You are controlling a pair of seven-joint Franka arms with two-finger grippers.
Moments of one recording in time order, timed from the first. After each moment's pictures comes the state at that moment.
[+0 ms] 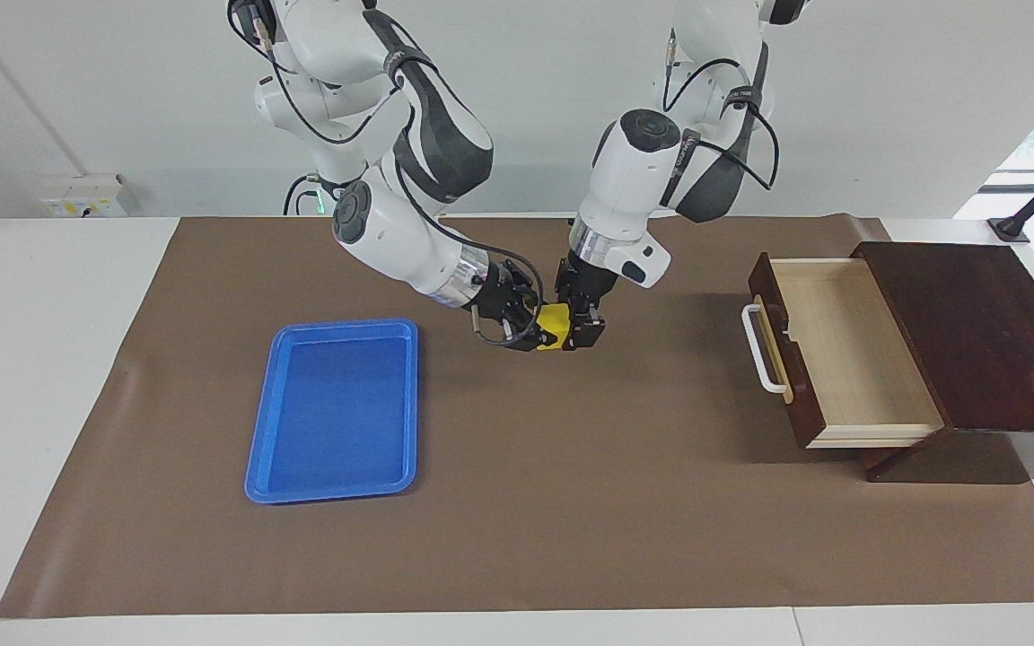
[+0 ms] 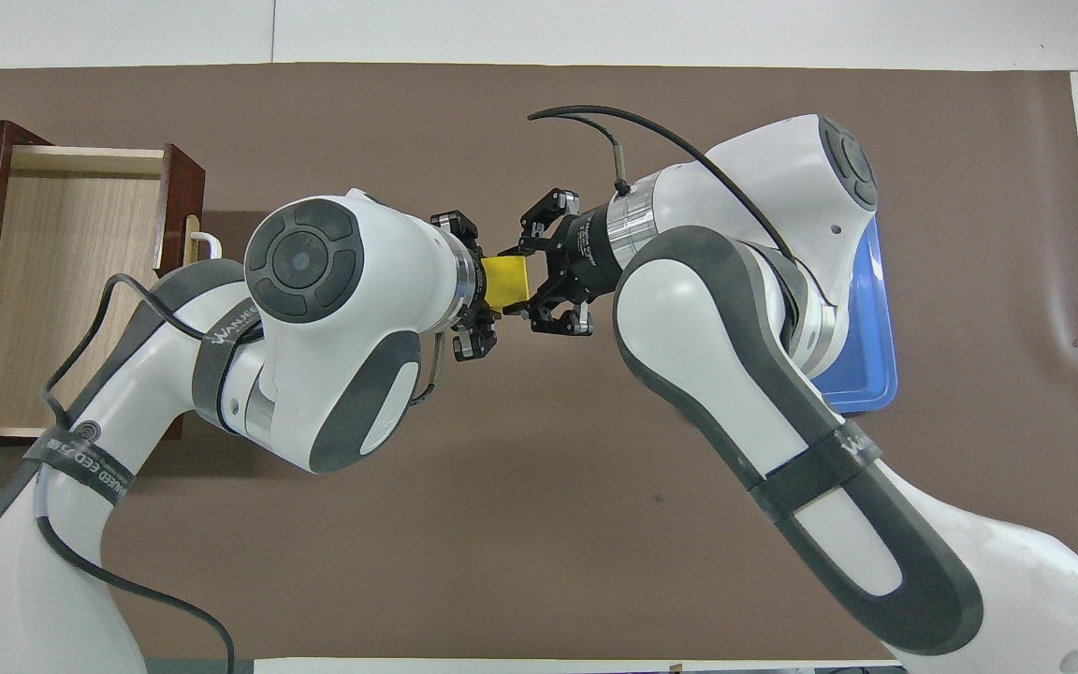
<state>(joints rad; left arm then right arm) -0.50 0.20 -0.12 -1.78 -0.11 2.22 -2.20 0.37 0.34 0.07 -1.64 0.79 2.11 1.56</state>
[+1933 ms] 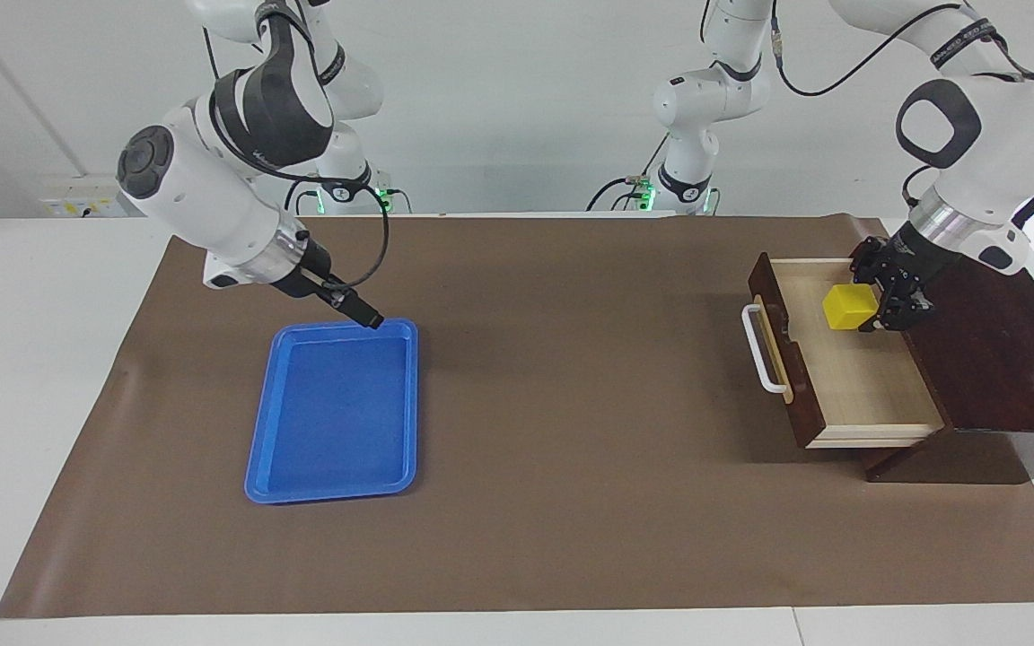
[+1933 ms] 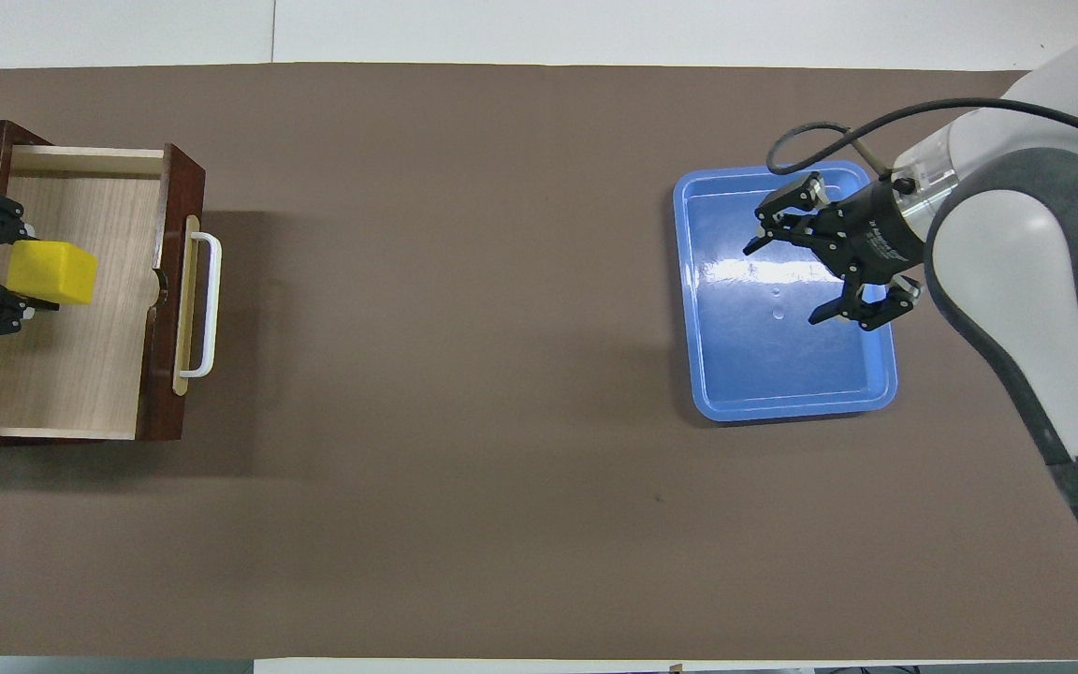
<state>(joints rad) 0.20 0.05 -0.07 -1.86 -0.15 1.93 -1.36 0.02 0.16 0.05 -1.63 0.31 1.63 0.68</state>
